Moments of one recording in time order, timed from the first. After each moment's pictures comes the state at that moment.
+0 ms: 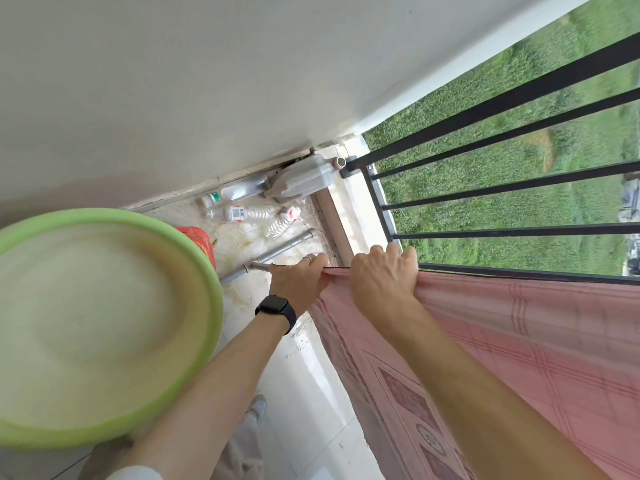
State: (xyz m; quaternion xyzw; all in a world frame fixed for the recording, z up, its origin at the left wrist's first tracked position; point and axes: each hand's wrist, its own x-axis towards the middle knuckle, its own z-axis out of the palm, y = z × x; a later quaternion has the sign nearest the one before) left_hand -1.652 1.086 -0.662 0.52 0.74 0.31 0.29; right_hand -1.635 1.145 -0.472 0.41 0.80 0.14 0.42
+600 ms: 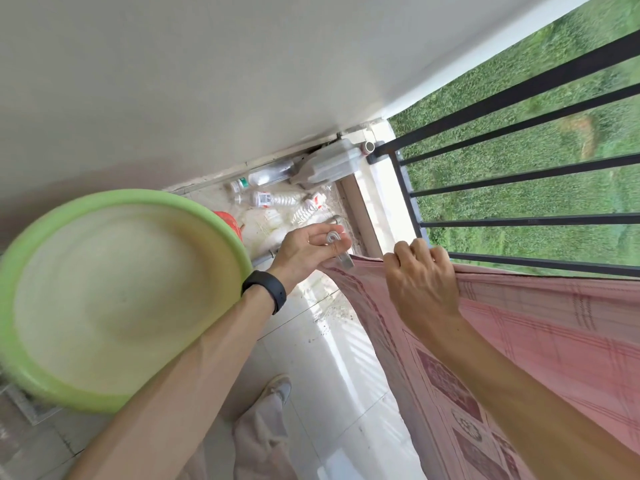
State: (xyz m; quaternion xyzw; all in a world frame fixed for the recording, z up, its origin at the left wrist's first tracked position) left_hand -1.720 1.063 -0.632 0.06 0.49 0.55 0.67; right_hand -1.587 1.128 -0.486 0.27 0.91 0.20 0.26
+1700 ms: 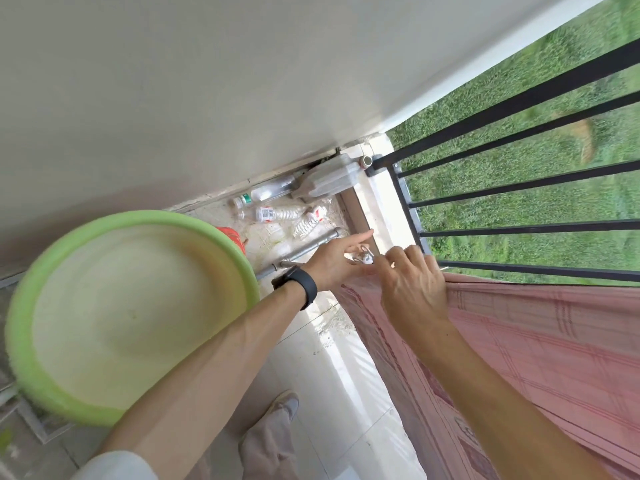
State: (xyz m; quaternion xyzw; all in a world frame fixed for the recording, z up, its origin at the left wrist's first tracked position) left_hand -1.714 1.093 -0.601 0.28 0.50 0.45 0.69; right_hand -1.590 1.127 -0.493 0.31 0.93 0.15 0.14
